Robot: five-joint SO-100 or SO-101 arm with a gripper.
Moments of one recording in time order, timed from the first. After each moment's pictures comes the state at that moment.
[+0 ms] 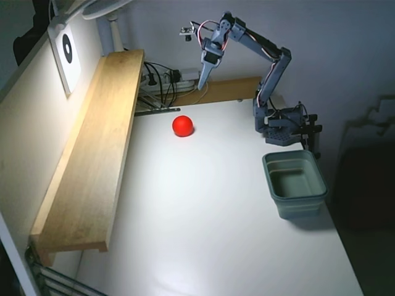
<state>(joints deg) 37.8 117.4 75.1 99.7 -90.2</state>
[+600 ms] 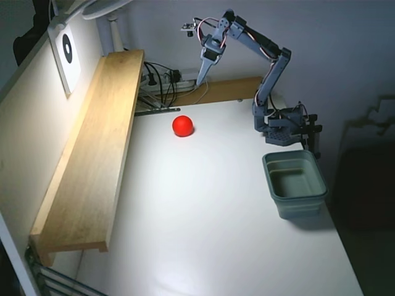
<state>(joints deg) 44.7 117.4 75.1 99.7 -90.2</state>
